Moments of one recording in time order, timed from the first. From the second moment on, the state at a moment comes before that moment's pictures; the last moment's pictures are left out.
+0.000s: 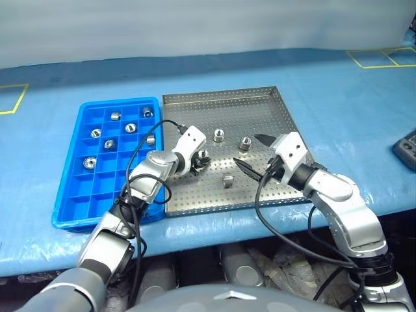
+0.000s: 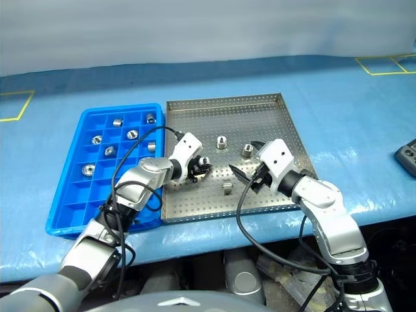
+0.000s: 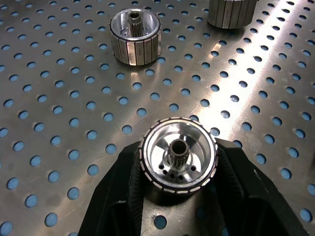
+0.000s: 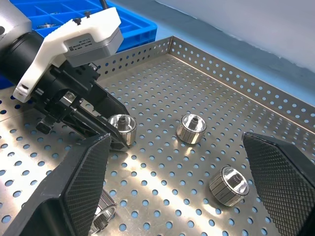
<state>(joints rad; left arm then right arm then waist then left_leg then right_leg) -0.56 0.24 -0.32 0.15 -0.12 0.77 -0.52 -0.10 -0.54 0.03 -0.46 0.26 0.45 0.59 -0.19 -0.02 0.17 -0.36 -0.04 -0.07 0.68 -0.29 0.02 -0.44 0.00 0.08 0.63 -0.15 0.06</state>
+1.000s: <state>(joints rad) -0.08 0.51 0.27 -0.91 -0.20 1.41 -0.41 -0.27 -0.47 0.22 -0.31 0.29 0.42 0.82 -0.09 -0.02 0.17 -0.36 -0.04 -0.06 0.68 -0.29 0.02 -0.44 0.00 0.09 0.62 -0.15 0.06</state>
